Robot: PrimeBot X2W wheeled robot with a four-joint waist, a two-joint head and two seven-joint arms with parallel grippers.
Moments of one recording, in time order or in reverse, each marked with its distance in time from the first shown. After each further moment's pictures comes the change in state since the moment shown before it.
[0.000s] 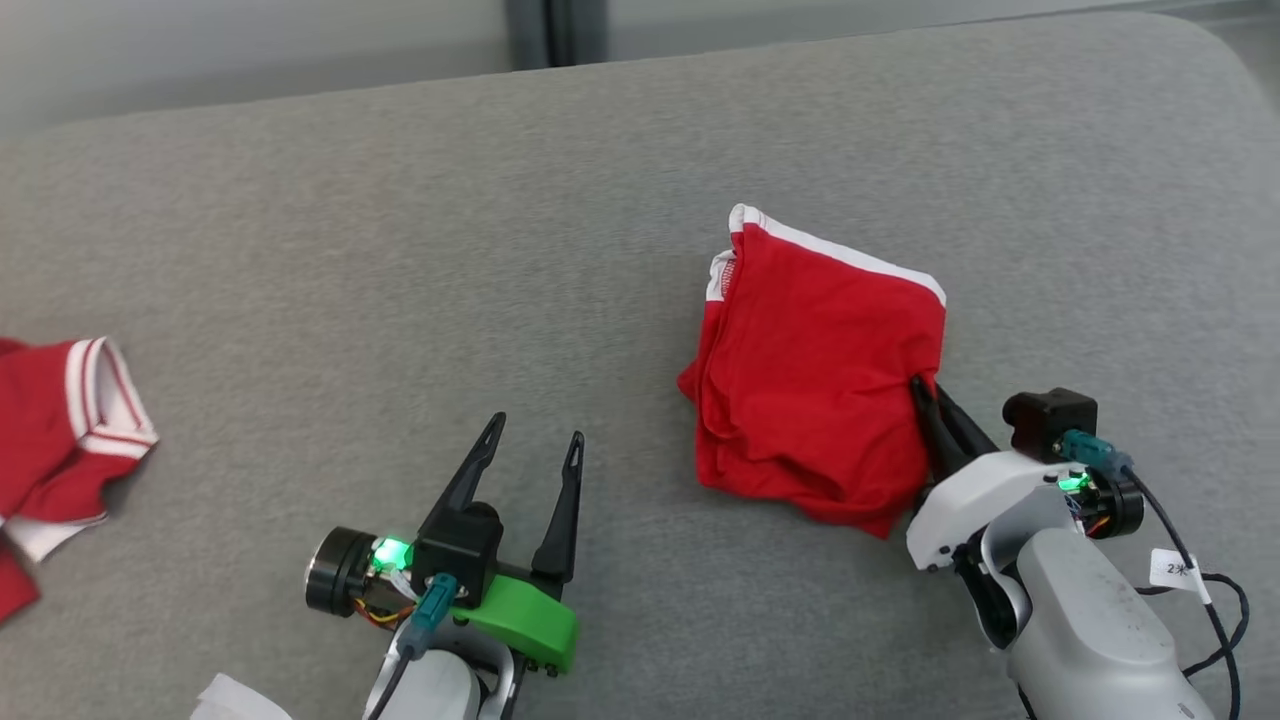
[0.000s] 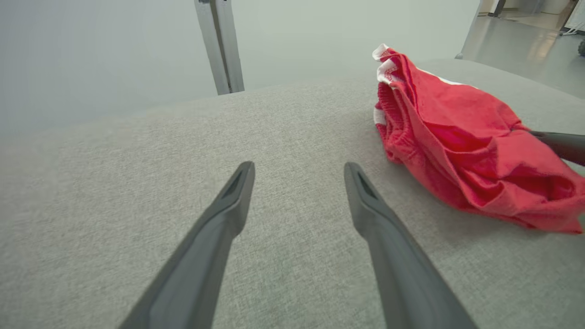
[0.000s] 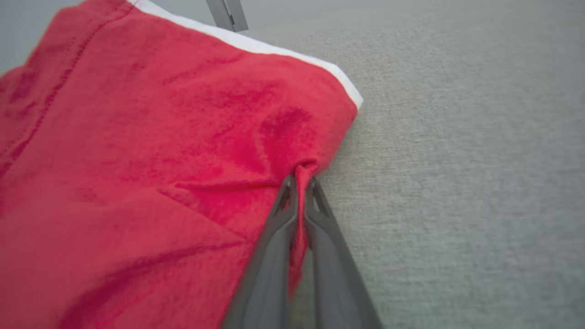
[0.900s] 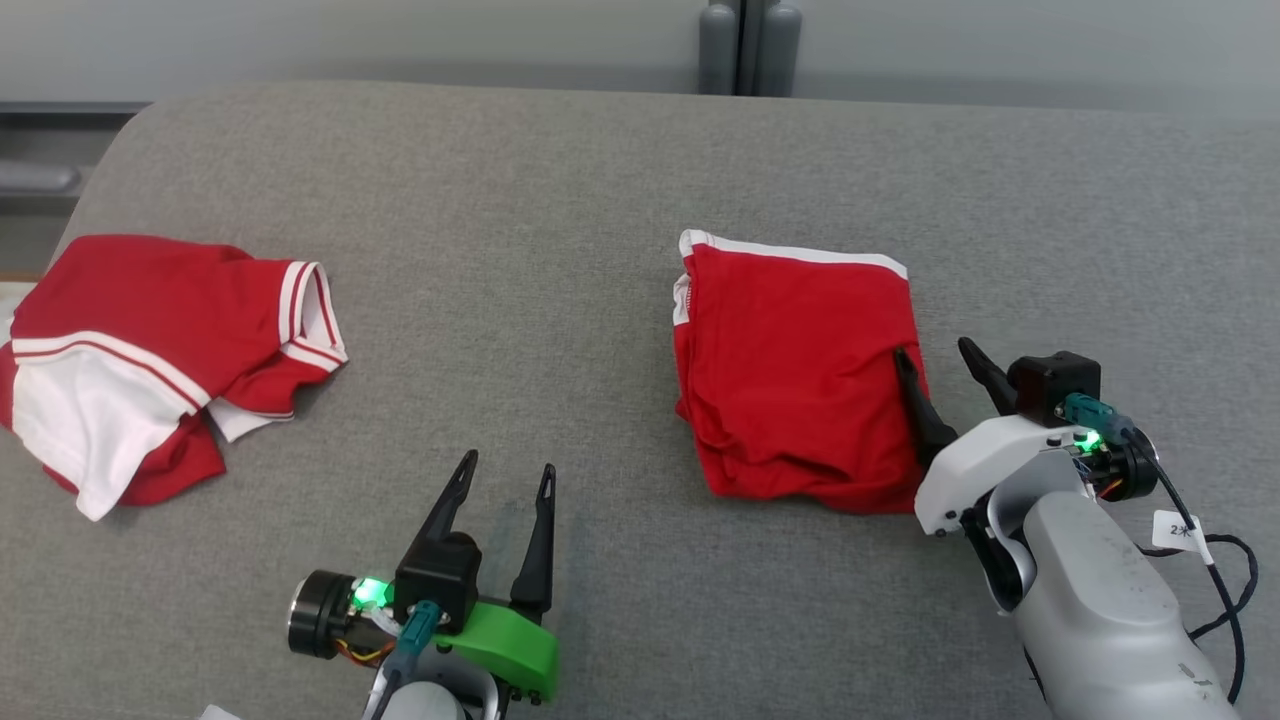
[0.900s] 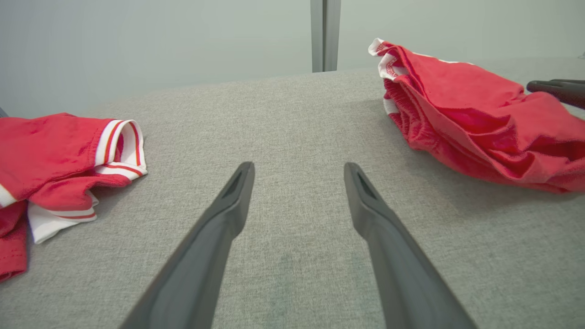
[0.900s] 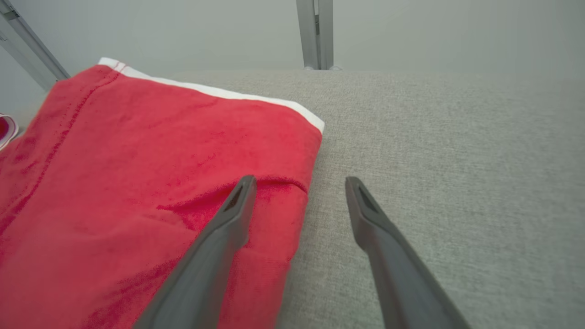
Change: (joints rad) left arm 0.052 0.003 0.043 0.023 0.005 0.025 0.000; right arm -0.057 0.002 -0.036 0.022 -0.086 0.000 0.000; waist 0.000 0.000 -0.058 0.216
